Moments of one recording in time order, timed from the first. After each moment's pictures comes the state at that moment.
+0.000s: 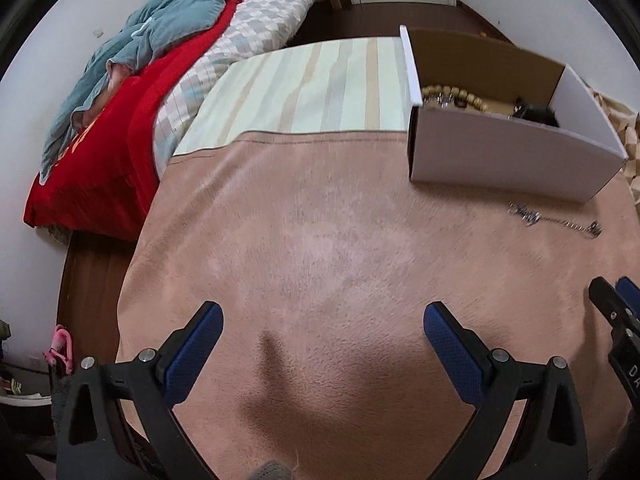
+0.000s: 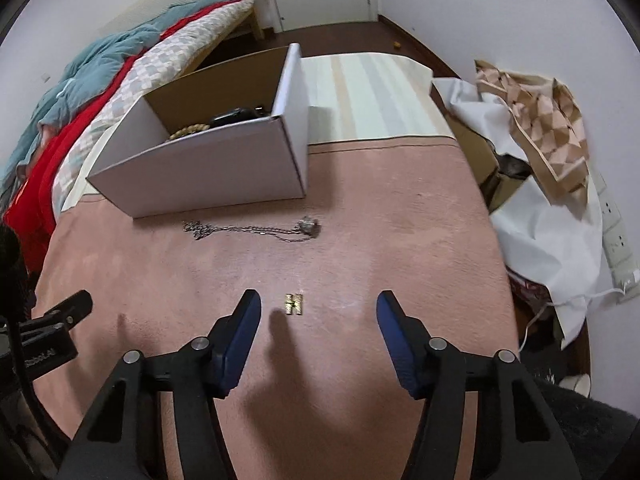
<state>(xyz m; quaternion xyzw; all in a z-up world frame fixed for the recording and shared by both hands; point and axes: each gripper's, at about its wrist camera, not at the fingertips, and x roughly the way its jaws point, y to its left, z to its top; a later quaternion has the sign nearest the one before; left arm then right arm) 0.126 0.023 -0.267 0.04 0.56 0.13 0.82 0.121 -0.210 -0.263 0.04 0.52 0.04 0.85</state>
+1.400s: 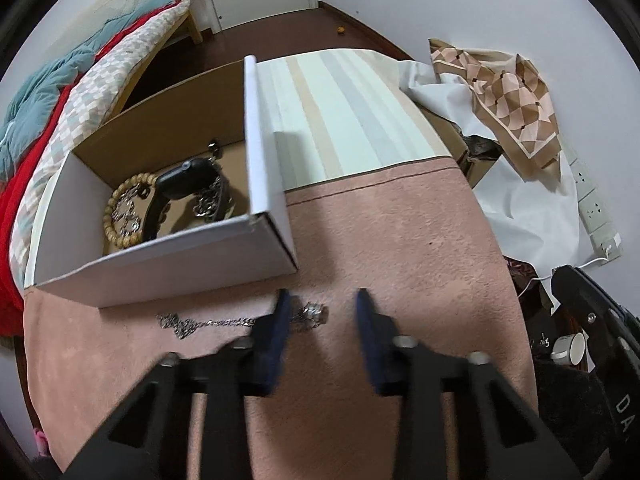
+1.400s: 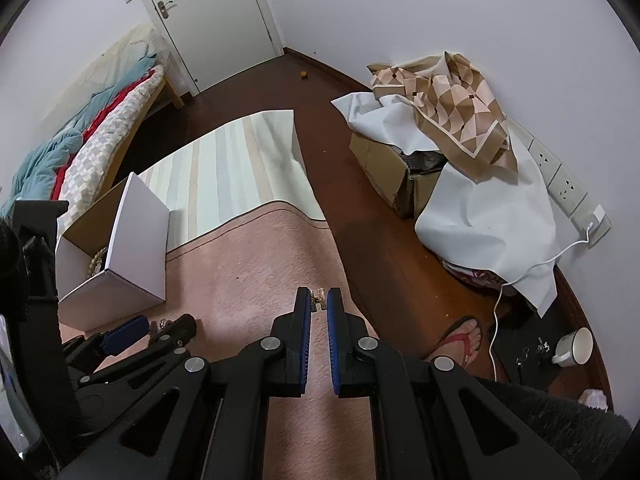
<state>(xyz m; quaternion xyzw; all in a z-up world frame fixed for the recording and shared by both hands) 0.196 -0.177 -0.273 0.08 0.55 -0.08 0.83 0.133 -0.343 -0.236 0.16 0.47 -0.09 0.87</state>
